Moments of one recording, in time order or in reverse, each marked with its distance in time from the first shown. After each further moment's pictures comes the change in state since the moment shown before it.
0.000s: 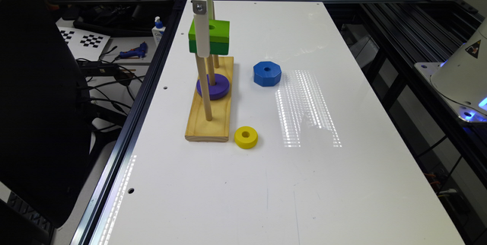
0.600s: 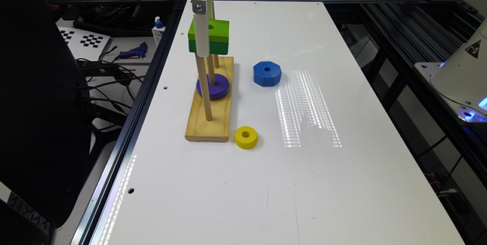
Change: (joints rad) arm 0.001 0.006 -0.001 0.008 -0.001 0.000 0.000
